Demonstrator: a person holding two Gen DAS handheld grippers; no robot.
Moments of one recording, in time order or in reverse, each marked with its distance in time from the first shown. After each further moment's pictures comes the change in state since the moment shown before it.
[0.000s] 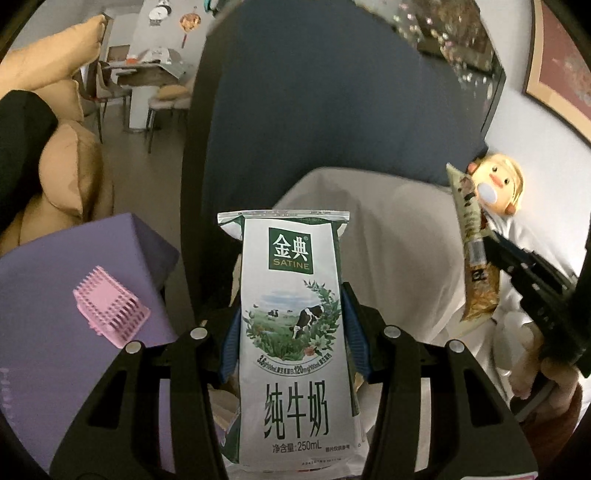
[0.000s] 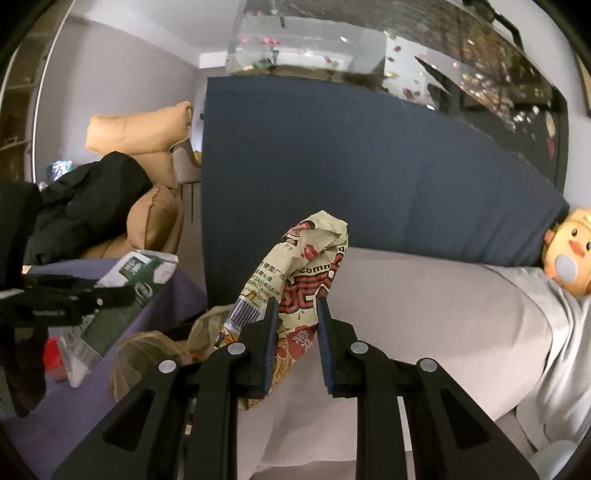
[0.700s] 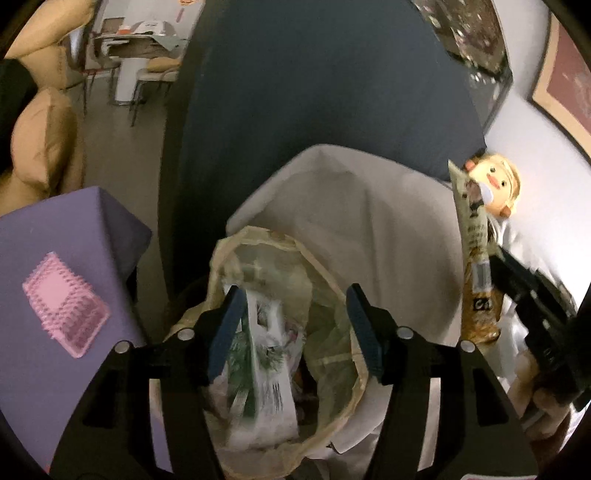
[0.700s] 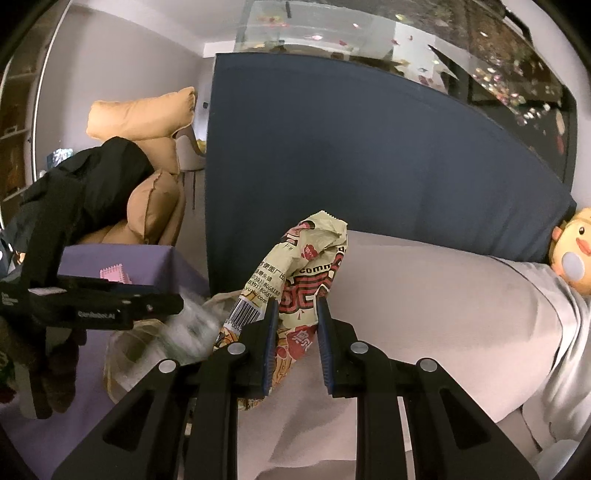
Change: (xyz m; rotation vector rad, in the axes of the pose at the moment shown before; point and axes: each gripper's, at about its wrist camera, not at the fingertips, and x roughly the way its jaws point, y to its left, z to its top) left arm 0.041 0.019 0.002 -0.076 0.054 -0.085; right arm 0.018 0.027 -0.006 -0.031 0.030 0.019
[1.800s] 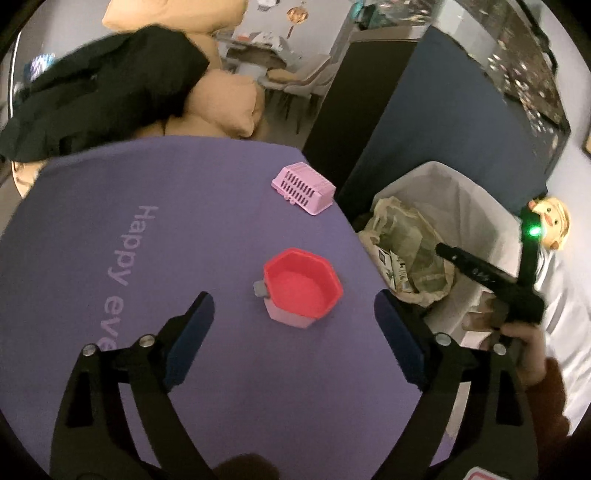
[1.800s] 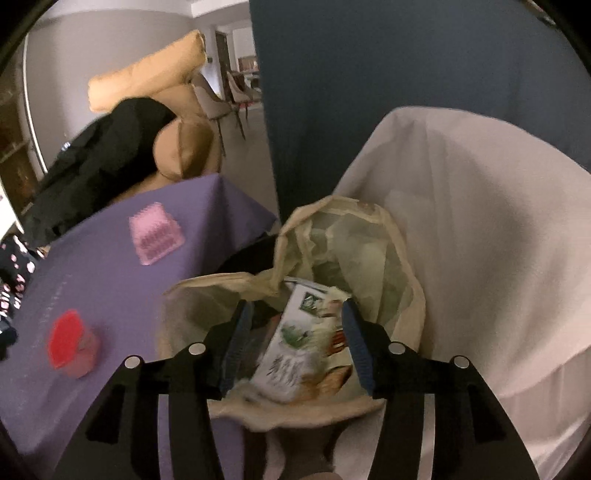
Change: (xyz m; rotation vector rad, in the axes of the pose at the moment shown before) left arm -0.195 0.068 -0.151 -0.187 -0.104 0.341; right arm 0.056 0.084 -0.057 0.160 0.248 0.171
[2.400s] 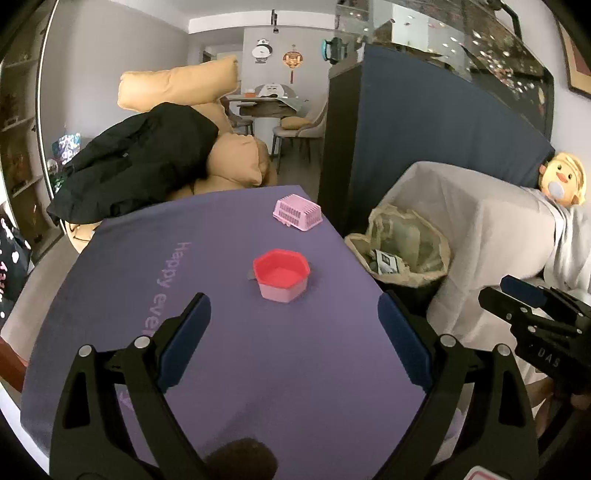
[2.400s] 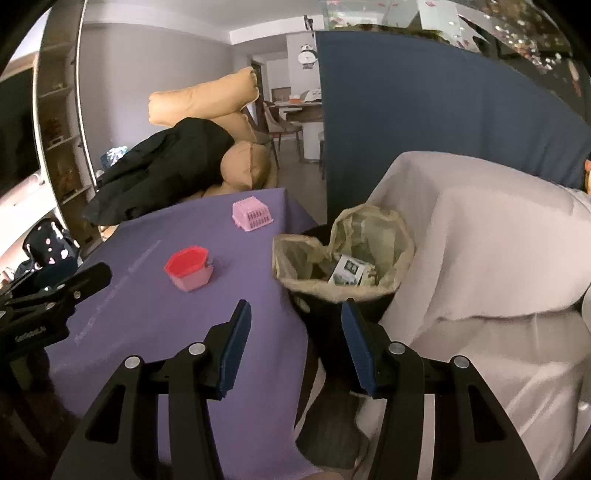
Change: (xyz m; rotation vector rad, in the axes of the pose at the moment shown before) left arm -0.072 -0.087 -0.057 0.169 -0.180 0.217; right arm -0.150 0.039 -0.094 -0.086 -0.121 0.064
